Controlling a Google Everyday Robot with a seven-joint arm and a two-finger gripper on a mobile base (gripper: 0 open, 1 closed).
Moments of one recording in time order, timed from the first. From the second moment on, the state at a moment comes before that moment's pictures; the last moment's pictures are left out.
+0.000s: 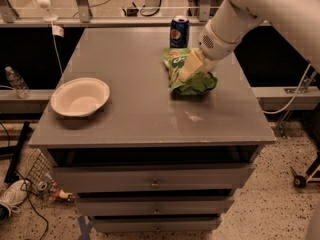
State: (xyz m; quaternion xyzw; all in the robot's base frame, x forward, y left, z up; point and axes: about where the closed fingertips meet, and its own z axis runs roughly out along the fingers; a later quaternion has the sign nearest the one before) arm 0.651 -0.113 0.875 -0.31 0.93 0.09 0.20
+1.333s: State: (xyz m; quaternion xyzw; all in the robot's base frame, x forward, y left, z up) arm 0.605 -0.055 0.916 -0.54 0.83 0.06 0.12
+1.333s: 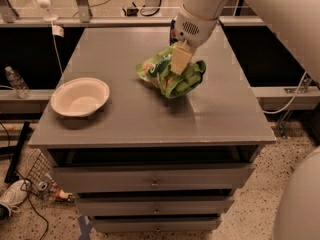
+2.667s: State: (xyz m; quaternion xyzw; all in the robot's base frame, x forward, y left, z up) arm 0.607 -0.011 0.911 -0.59 0.79 0.10 0.14
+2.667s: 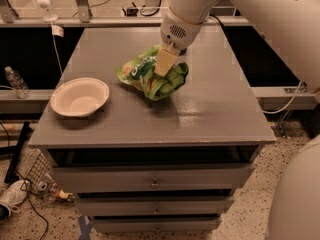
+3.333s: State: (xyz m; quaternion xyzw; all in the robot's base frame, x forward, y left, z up) arm 0.598 0.037 0.900 -0.64 0.75 0.13 0.13
